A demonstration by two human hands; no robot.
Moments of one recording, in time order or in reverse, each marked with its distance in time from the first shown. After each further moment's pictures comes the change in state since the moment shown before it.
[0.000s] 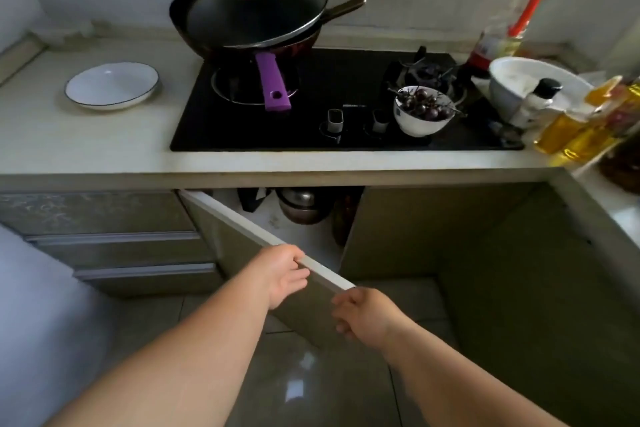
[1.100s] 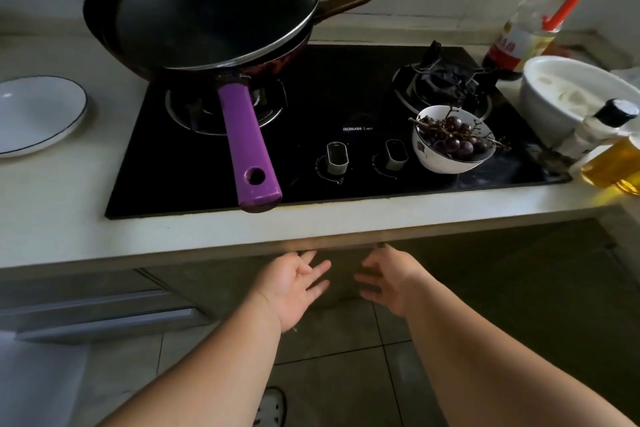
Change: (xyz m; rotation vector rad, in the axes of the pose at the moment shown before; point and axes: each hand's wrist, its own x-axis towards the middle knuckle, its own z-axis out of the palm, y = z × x) left_hand 0.113 0.083 0.026 -0.284 -0.258 -0.004; right_hand 0.169 -0.089 -0.086 0.673 0.172 0.182
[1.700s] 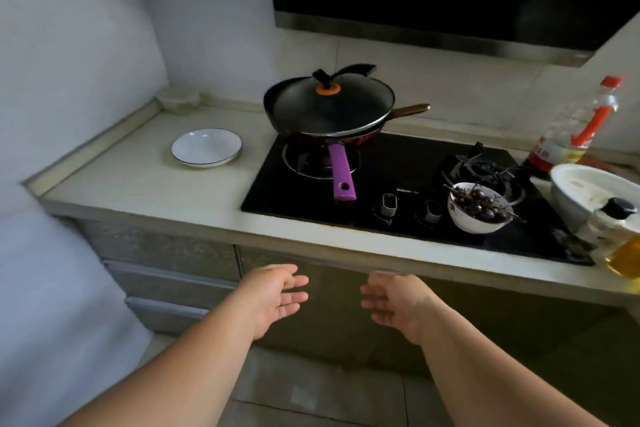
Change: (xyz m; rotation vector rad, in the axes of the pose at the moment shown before) left_hand -0.162 0.010 -0.051 0.293 0.318 0.240; right_hand -0.138 0.012 0.019 -0.372 -0.153 -0.297
